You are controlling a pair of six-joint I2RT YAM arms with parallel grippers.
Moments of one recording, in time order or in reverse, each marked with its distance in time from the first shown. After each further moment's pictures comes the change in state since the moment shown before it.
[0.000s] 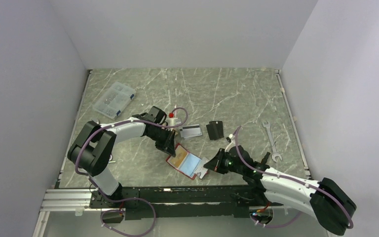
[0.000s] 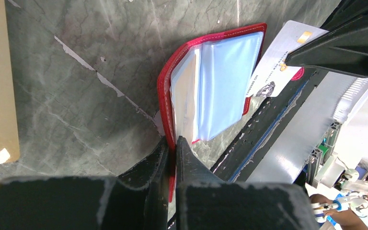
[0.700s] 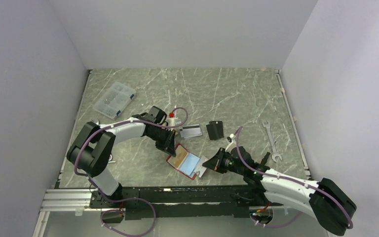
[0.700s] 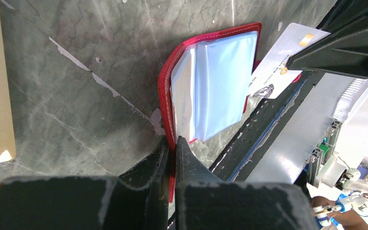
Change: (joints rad) left arm -0.004 -0.011 0.000 0.000 0.002 0.000; right arm -0.002 0.004 -0.034 0.114 -0.016 0.027
